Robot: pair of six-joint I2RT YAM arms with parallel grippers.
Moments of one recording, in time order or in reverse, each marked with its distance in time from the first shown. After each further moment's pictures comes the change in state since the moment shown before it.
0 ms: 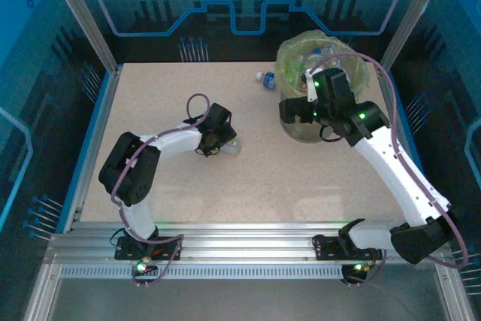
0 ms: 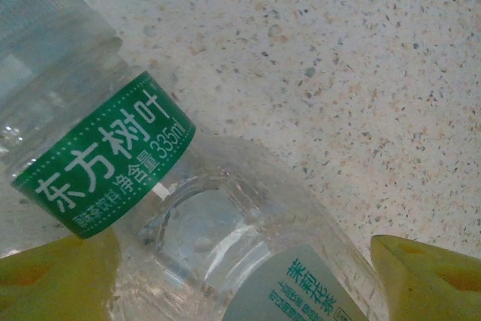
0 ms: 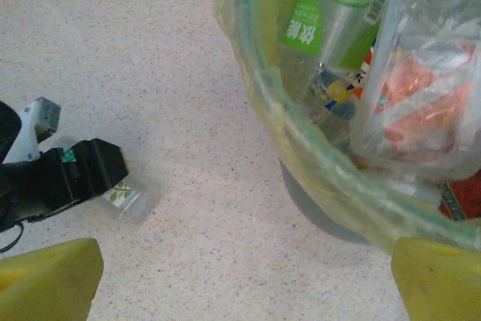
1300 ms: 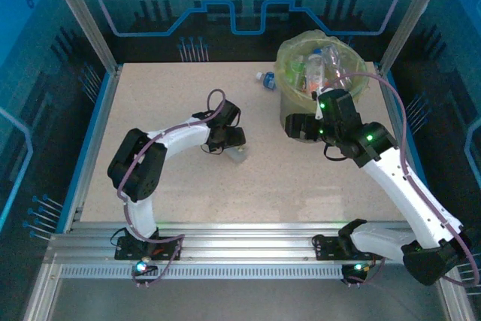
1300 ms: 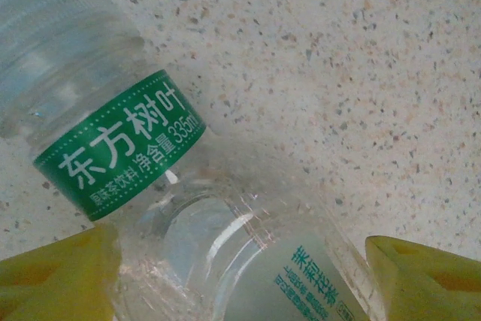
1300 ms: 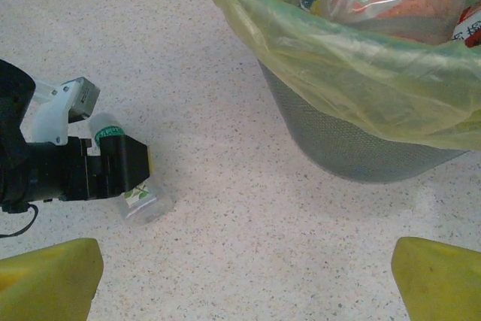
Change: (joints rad) left arm -0.047 0.059 0.127 -0.140 0.085 0.344; right arm 0.023 -0.155 -0.184 0.002 0.019 0.170
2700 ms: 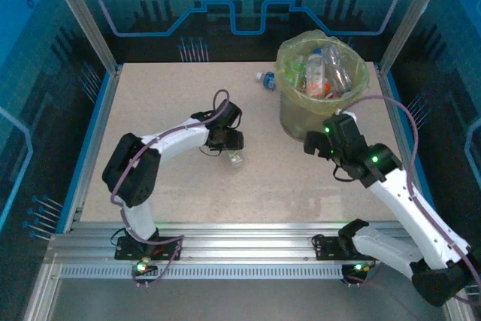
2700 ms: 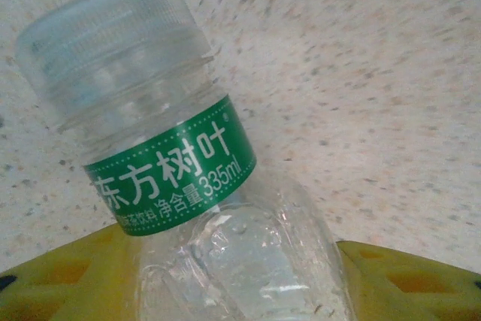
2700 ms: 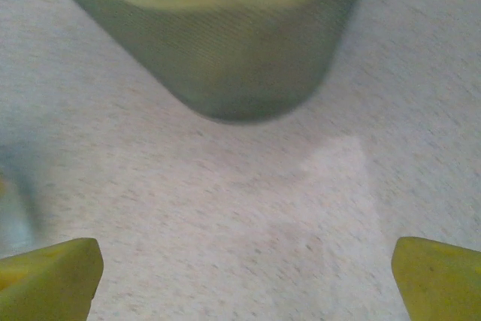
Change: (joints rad) left arm -0.029 -0.089 0.000 -0.065 -0.009 0.162; right arm -0.015 -0.194 -0.243 -0.109 0.244 0.192
